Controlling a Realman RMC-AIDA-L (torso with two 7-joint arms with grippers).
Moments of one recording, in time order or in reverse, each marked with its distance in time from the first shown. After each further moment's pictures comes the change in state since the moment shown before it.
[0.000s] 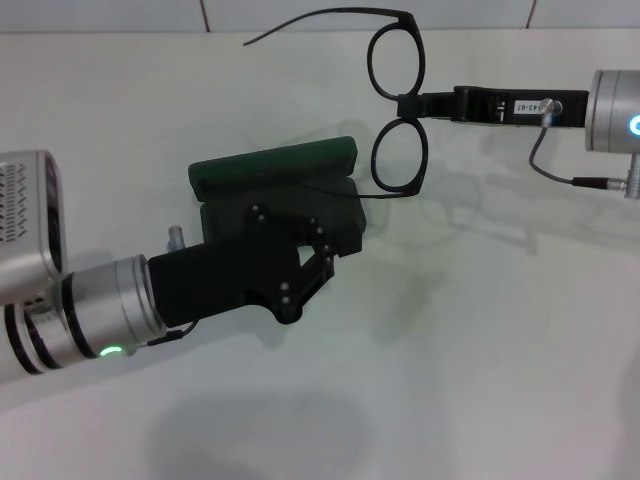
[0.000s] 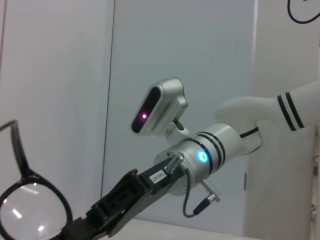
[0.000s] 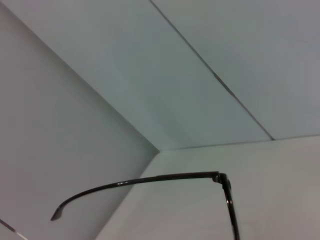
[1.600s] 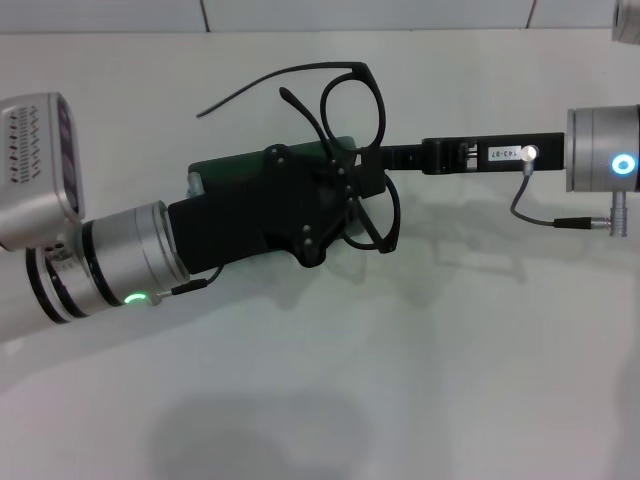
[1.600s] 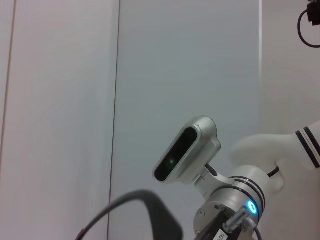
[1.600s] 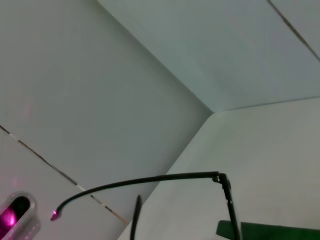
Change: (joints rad) left arm -0.096 -0.001 -0.005 -0.035 -0.079 -0.008 0.001; right arm 0.010 0.003 -0.092 0.066 0.062 -0.117 -0.059
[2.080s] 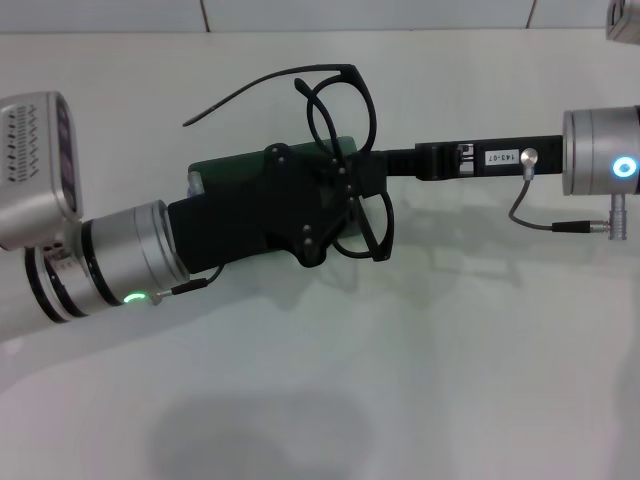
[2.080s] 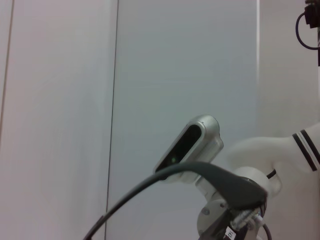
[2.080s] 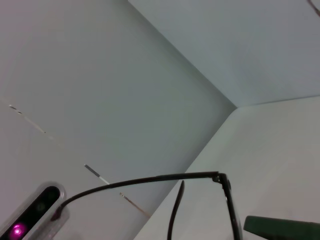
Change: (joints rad) left arm 0.000 0.000 0.000 0.003 0.000 0.008 -0.005; right arm 0.003 0.000 -0.016 0.000 0.024 -0.052 -0.012
